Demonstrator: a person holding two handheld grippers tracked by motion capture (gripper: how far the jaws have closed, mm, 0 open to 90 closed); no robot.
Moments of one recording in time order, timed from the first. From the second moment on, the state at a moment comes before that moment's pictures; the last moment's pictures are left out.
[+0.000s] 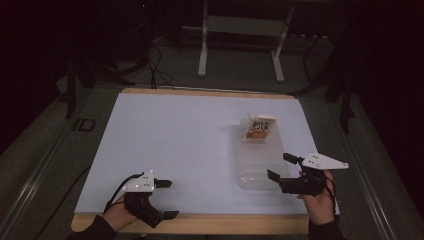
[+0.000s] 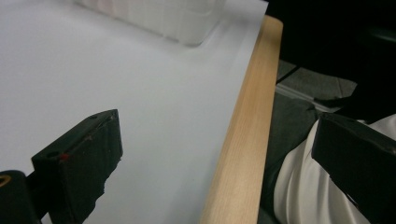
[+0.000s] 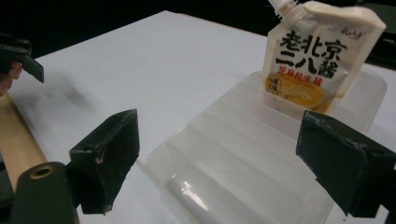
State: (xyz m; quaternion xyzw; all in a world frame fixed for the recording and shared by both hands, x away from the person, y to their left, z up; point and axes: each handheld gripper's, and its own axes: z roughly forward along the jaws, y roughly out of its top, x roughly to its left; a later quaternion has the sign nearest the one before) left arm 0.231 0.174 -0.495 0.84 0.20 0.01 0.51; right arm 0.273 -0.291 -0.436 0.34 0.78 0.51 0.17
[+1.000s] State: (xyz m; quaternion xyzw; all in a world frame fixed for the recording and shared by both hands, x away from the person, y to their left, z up) left arm 0.230 0.172 -0.496 0.84 0.20 0.01 0.51; right arm 0.244 -0.304 -0.460 0.33 0.78 0.49 0.20
